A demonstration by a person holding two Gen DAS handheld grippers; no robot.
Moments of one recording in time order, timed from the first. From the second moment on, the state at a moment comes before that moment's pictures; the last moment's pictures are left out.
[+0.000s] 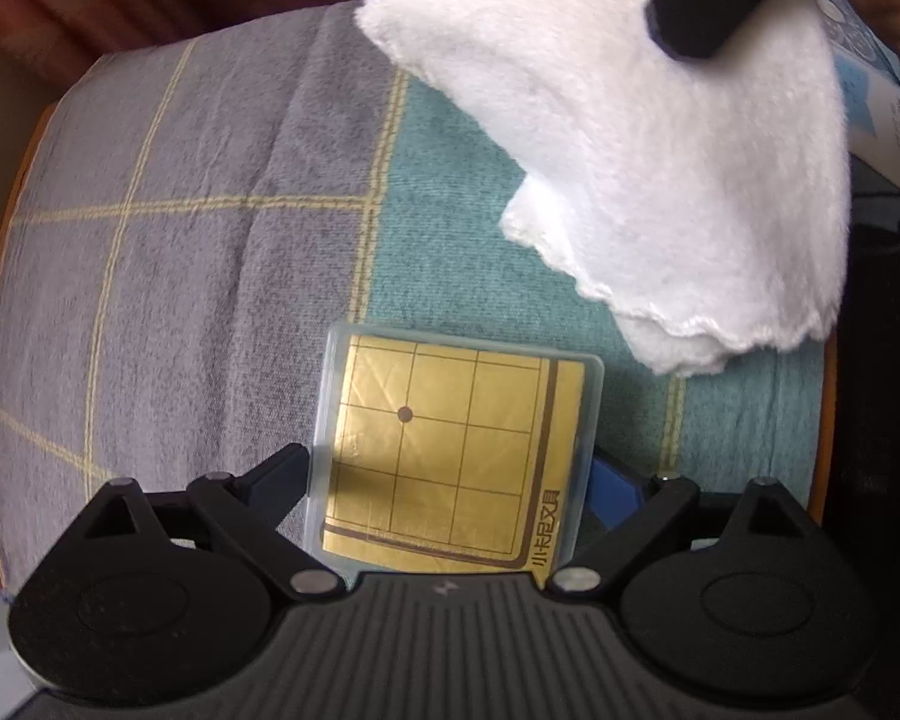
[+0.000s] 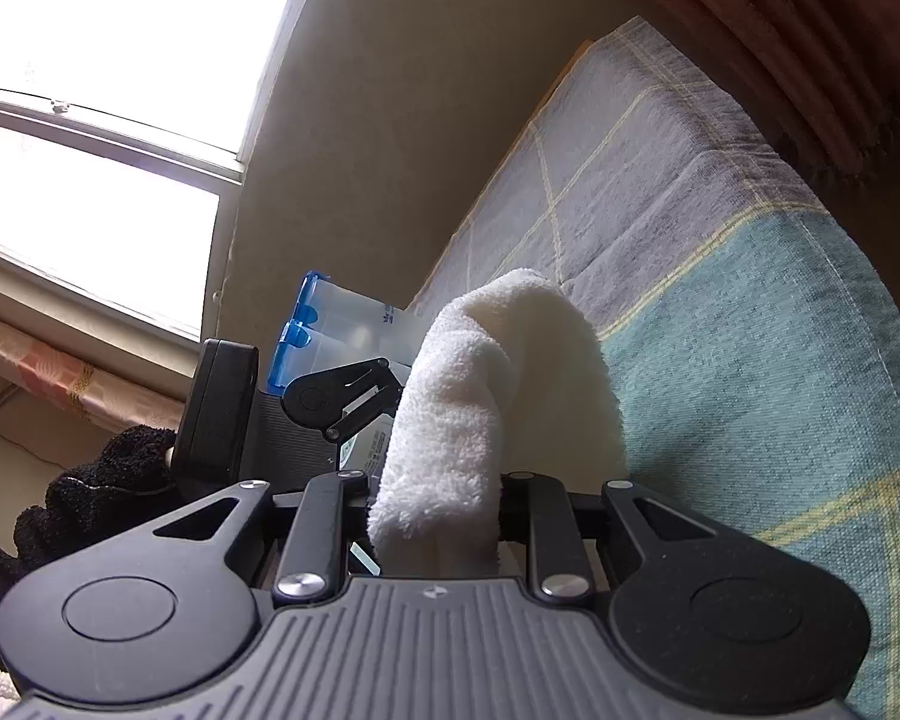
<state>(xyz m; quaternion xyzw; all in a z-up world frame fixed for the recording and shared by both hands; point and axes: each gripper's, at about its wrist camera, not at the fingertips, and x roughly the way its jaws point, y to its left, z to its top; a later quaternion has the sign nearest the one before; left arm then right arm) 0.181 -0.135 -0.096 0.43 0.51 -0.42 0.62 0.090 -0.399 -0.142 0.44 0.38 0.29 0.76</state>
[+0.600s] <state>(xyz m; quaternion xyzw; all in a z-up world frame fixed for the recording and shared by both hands) 0.243 -0.083 -0.111 0.03 0.72 -0.13 0.69 0.079 -0.407 -0.140 0.44 0.37 0.29 0.77</state>
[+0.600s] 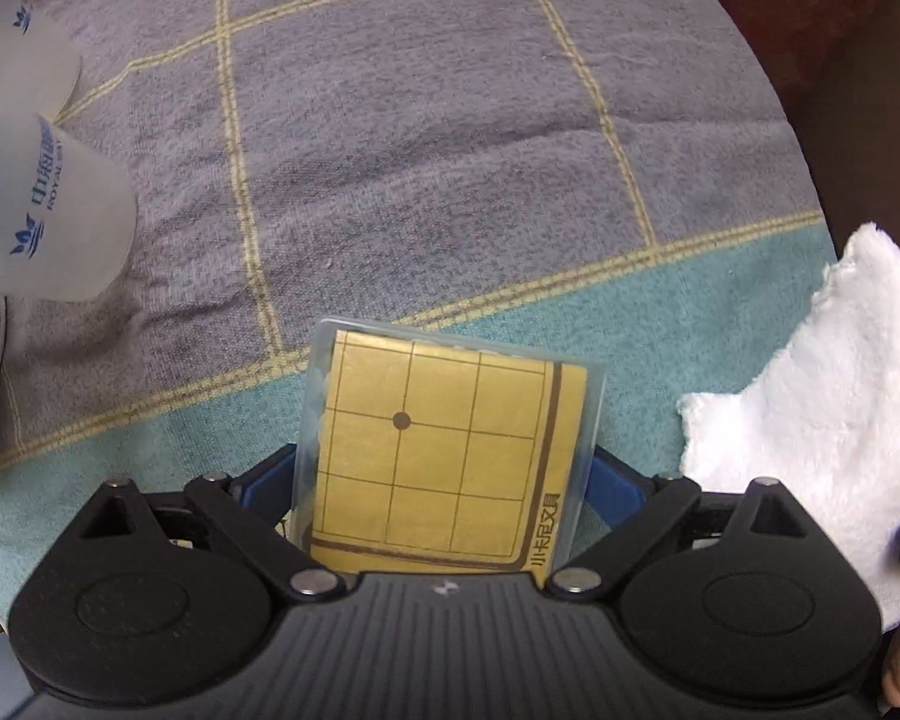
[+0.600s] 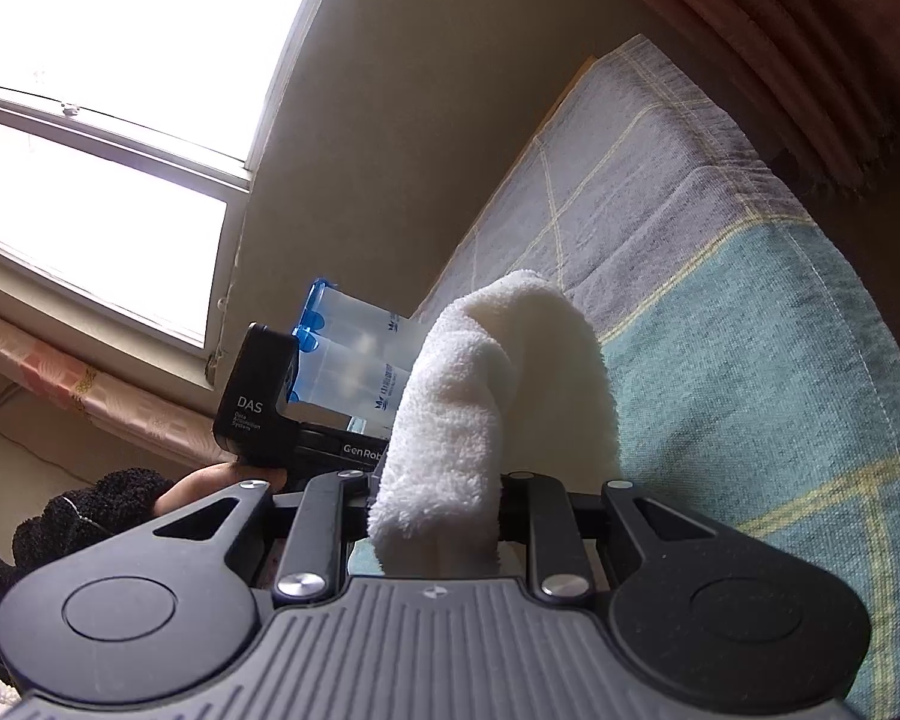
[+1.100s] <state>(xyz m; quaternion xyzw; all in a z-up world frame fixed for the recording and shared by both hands) 0.242 -0.021 -0.082 -0.02 0.67 -0.16 0.73 0.141 -0.369 -0.128 0.36 0.40 0.26 0.80</state>
